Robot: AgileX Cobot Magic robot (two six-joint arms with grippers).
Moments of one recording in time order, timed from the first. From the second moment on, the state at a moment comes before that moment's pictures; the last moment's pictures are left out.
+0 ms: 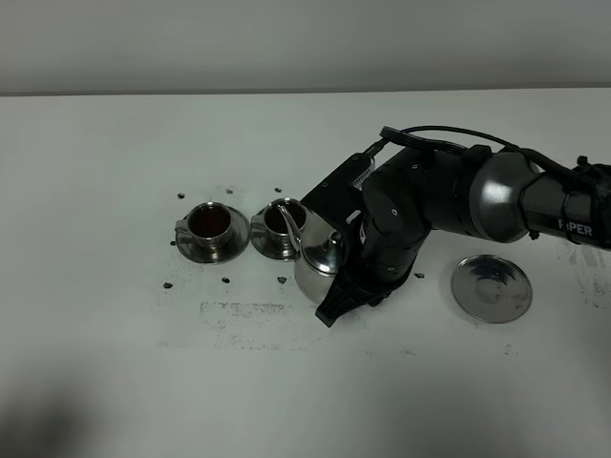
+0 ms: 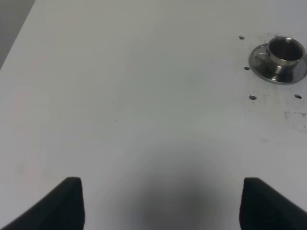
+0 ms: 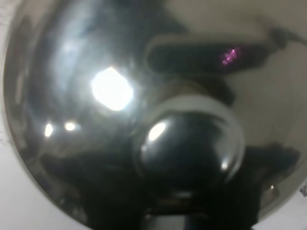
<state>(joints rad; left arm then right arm) 0.01 0.00 -0.50 0.07 1.04 -0.04 0.68 1.99 -1.29 -0.07 0.75 -0.08</state>
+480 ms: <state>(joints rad) 0.01 0.00 -0.50 0.07 1.04 -0.04 0.68 1.84 -1.28 -0.09 0.82 -0.08</state>
